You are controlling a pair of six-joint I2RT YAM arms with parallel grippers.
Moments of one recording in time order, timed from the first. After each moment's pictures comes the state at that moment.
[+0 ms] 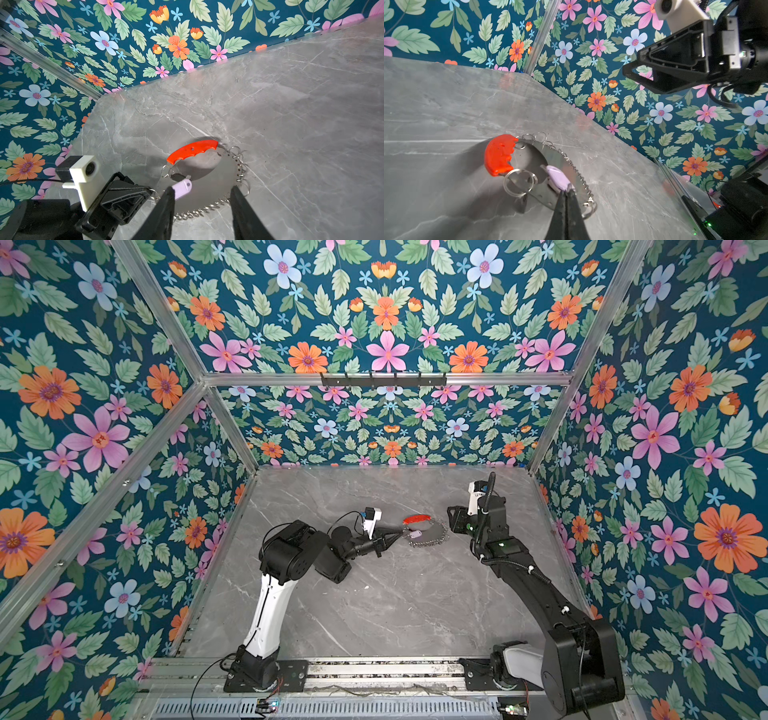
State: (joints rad) left arm -0.56 2.32 0.90 1.51 0.68 -0.53; right arm 0.19 1.22 0.81 -0.04 -0.18 0.40
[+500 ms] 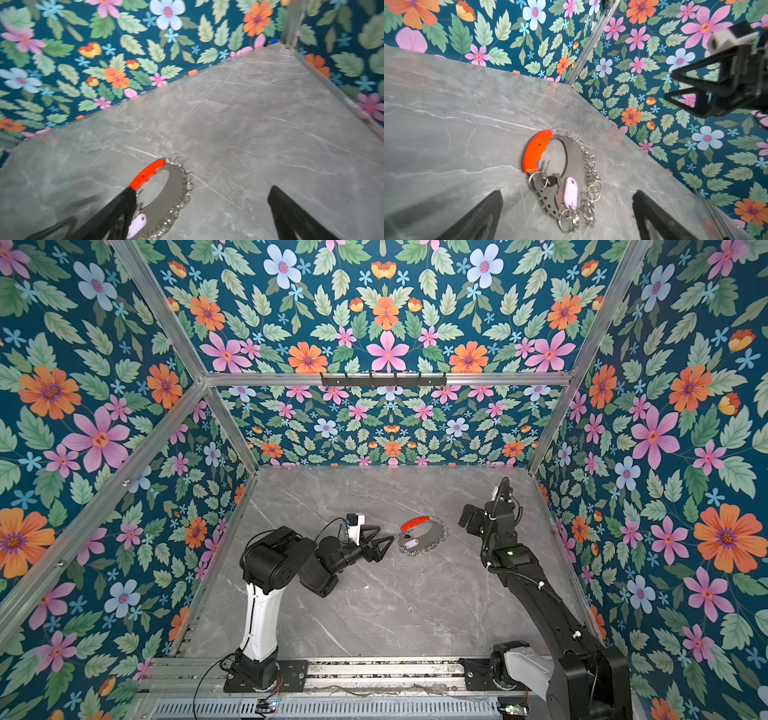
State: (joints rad) left arm -0.56 2.06 0.59 1.49 0.35 -0.48; right arm 0.13 1.09 0.75 -0.16 0.23 0.46
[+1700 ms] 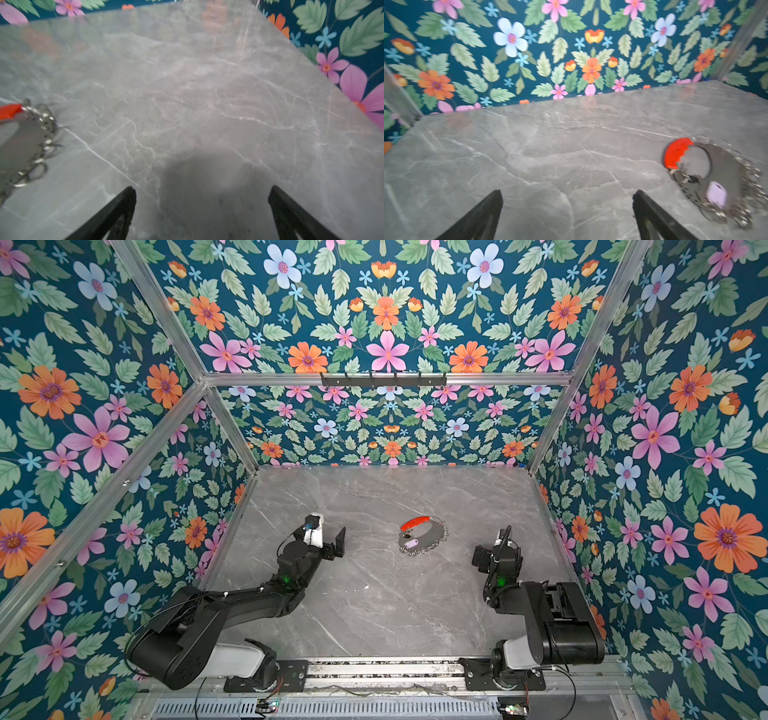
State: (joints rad) left arm -0.40 1.35 0.34 0.88 -0.24 -0.07; right arm -0.01 1.45 0.25 0.79 0.20 0.14
